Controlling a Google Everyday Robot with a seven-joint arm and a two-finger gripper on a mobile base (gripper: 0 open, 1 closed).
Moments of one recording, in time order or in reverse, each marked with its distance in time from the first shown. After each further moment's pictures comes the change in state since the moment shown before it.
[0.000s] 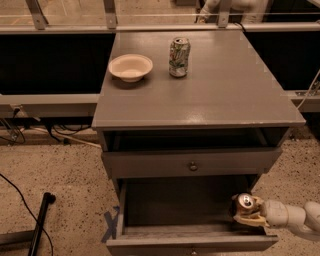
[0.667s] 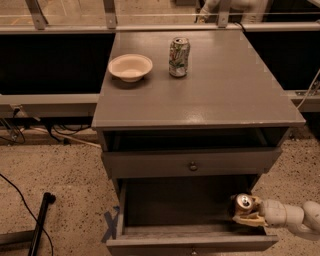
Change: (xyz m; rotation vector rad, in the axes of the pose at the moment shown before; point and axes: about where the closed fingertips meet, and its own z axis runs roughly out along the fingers) arm 0.003 -0.004 0.005 0.004 0.003 0.002
